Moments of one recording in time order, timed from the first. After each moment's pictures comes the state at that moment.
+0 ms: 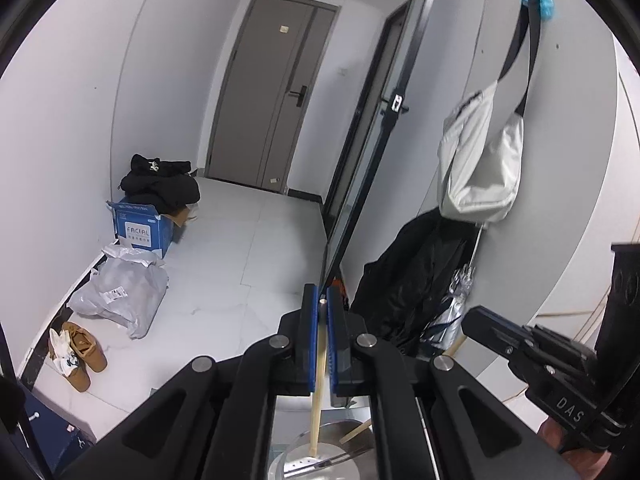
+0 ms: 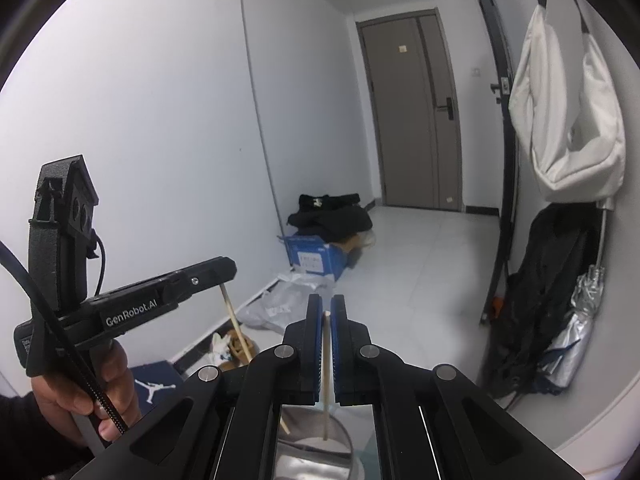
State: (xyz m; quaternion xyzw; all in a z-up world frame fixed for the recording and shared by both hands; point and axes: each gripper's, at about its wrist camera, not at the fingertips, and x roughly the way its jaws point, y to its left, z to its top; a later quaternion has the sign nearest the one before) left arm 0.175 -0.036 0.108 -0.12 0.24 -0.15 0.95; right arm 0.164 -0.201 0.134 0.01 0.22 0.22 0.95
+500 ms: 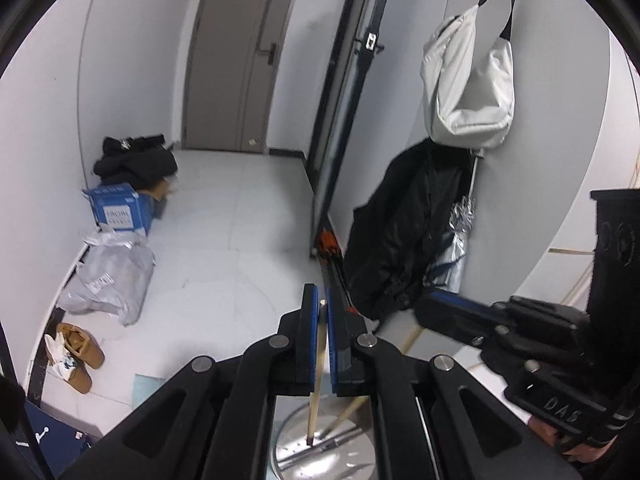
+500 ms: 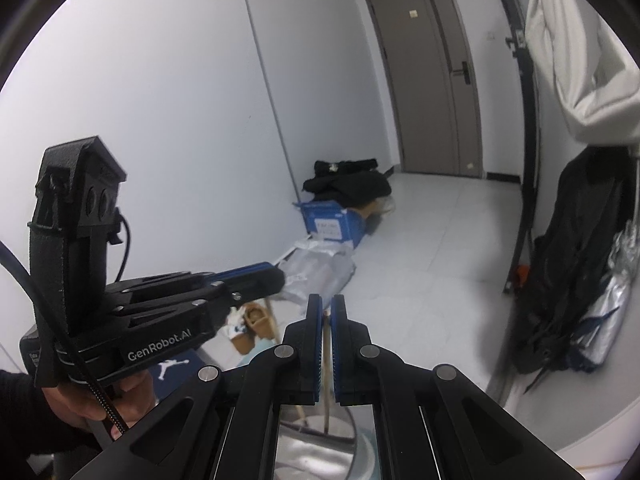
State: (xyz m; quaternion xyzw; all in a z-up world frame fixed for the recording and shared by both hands) left arm 0.195 -0.063 0.076 -0.06 0.31 -0.20 0.93; right arm 0.190 -0.200 0.078 0.03 0.28 0.26 0.92
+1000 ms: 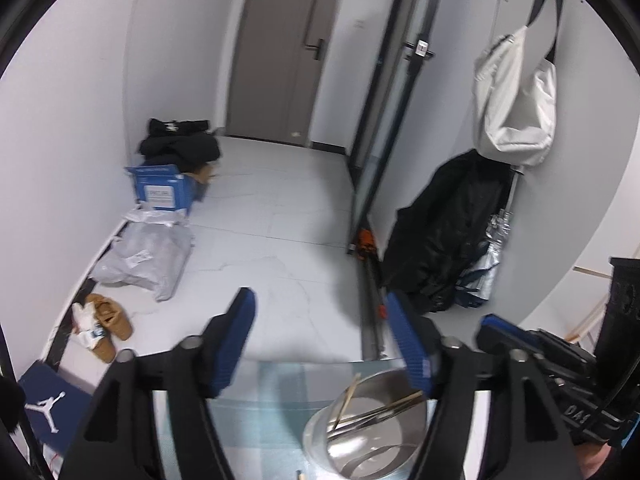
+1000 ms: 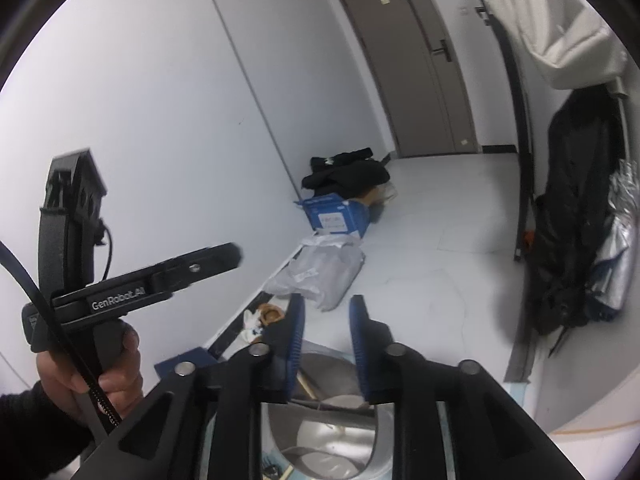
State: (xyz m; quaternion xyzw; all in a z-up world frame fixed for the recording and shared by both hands) left arm 0.173 -0.027 0.086 -0.08 0.33 -0.11 0.94; right arm 0.176 -0.219 0.066 0.09 0.29 0.25 0.92
